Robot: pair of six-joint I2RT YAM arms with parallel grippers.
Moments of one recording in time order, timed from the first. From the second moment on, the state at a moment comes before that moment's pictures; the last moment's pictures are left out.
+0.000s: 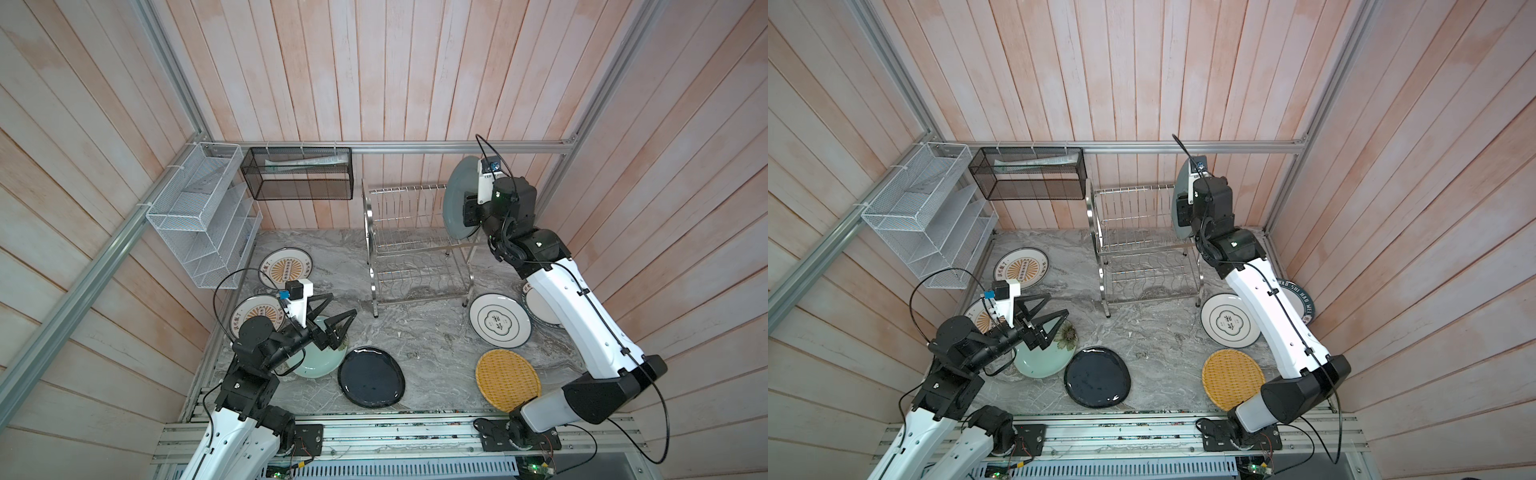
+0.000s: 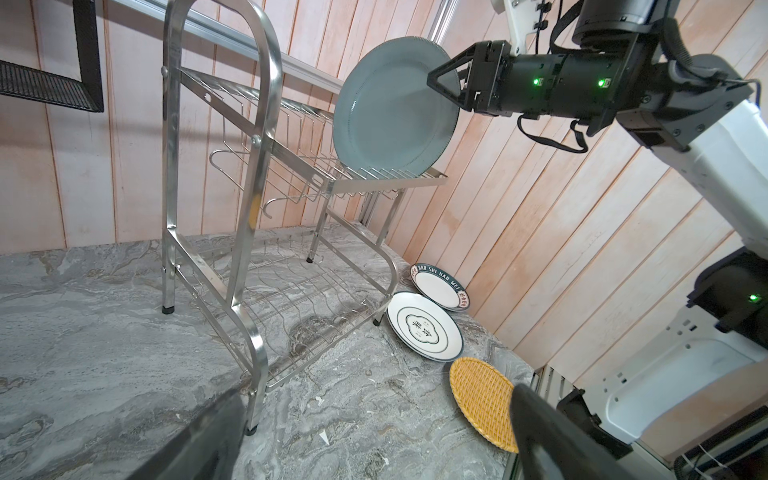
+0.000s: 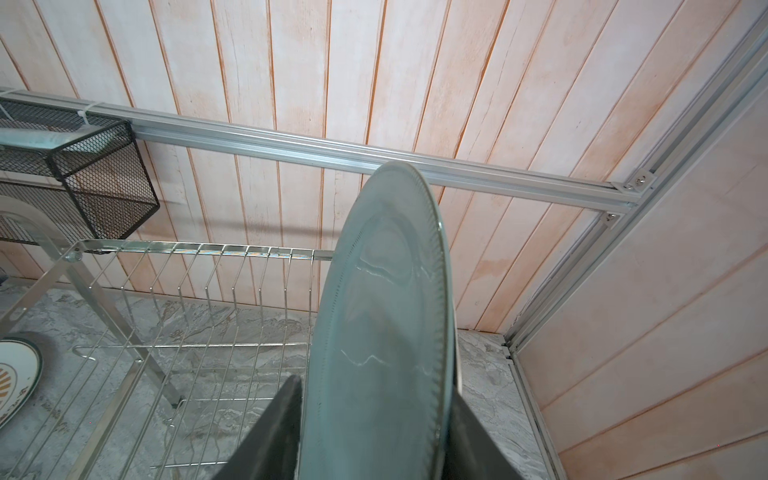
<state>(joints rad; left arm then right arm) -0.32 0.54 0.60 -0.09 0.55 -0.34 0.49 1.51 1.80 -0.51 0.41 -0.02</state>
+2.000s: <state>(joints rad) 0.03 1.07 0.57 0.01 0.41 -0.81 0.83 0.97 0.45 0.34 0.05 0.28</state>
